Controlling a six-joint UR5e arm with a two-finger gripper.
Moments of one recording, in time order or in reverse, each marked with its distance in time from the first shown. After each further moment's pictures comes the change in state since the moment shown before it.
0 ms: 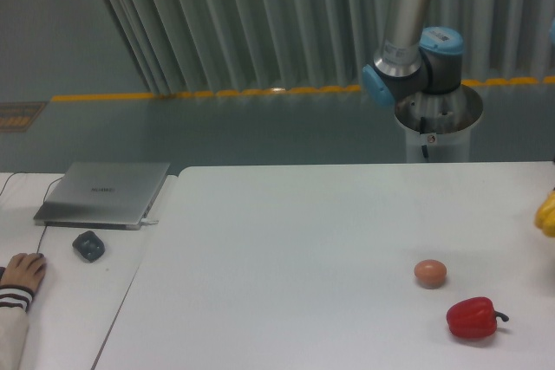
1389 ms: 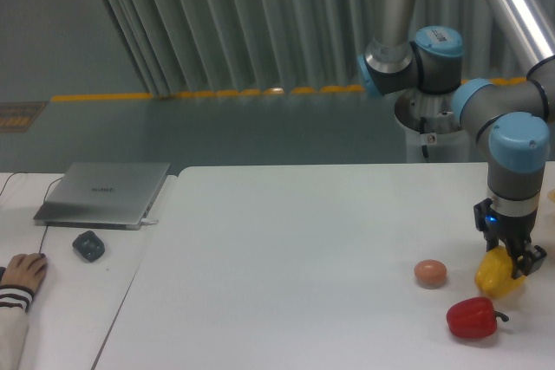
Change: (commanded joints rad) arm -0.178 -0.069 -0.181 0.345 0.213 -0.183
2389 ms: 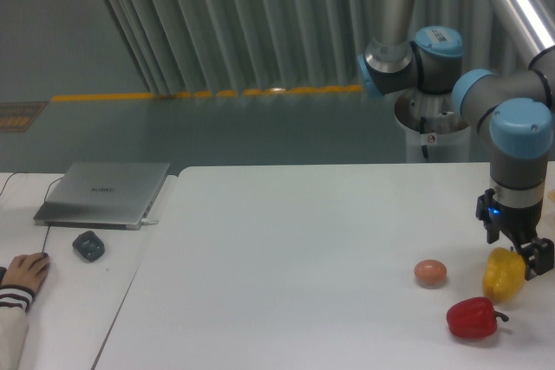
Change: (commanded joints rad) arm -0.003 0.025 0.135 -0.095 0.052 0.110
